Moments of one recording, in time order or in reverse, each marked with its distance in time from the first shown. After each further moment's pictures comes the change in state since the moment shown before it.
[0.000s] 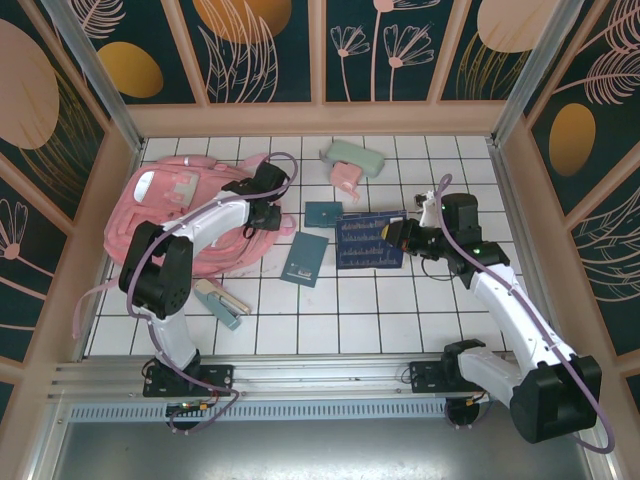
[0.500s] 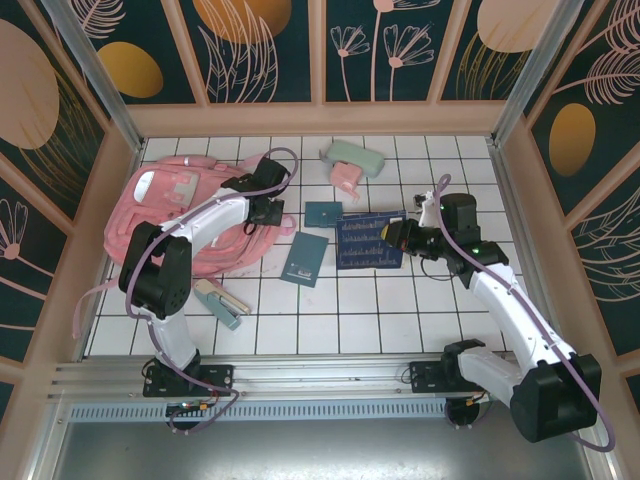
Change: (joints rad) left arm 0.000 0.000 0.036 -0.011 0.016 0.018; right arm 0.006 0.006 0.000 0.000 0.014 0.000
